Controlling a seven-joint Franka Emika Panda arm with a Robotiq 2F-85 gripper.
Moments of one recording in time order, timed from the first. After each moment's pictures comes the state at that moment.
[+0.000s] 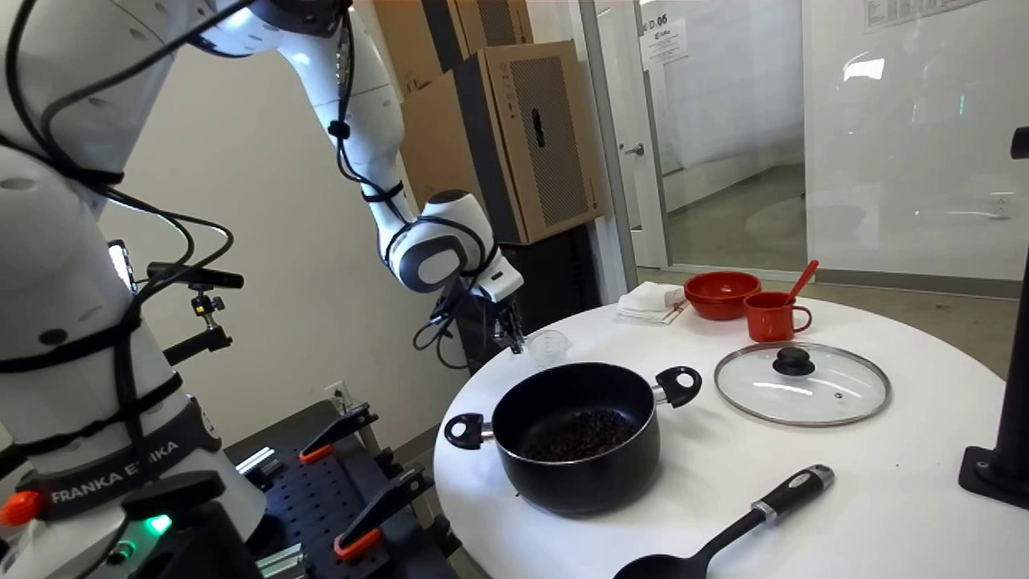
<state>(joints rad) 0.20 0.71 0.16 -2.25 0.47 3.27 0.72</state>
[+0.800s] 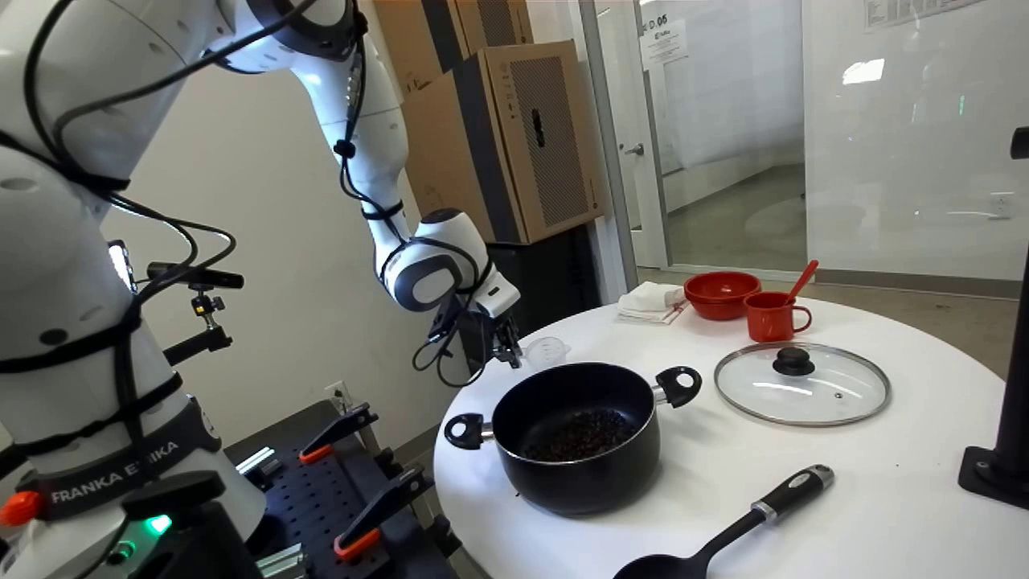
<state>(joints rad) 0.21 0.78 0.18 -2.25 0.47 3.36 0.67</state>
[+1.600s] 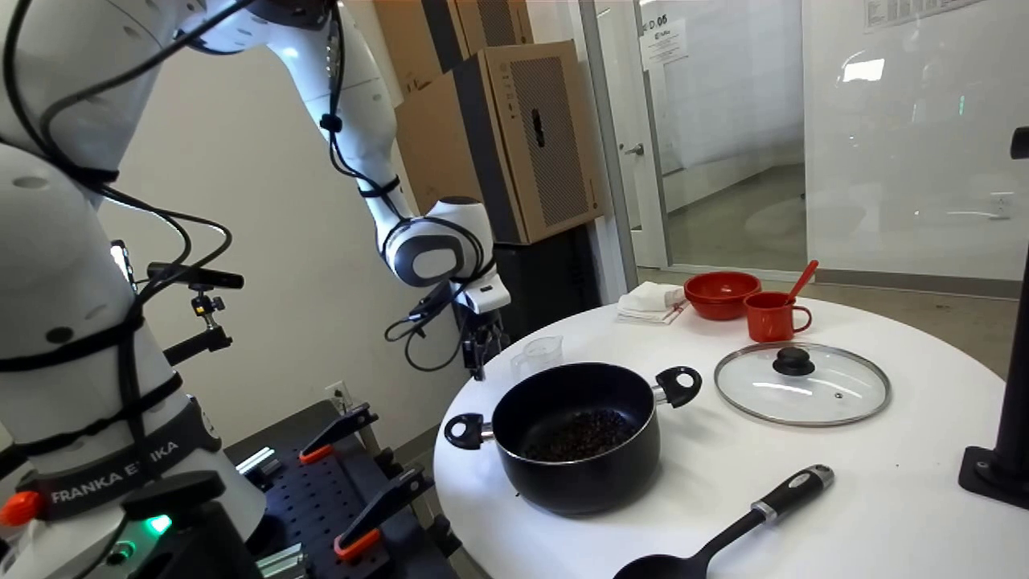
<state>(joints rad) 0.25 0.66 0.12 -2.27 0.53 2.95 0.79</state>
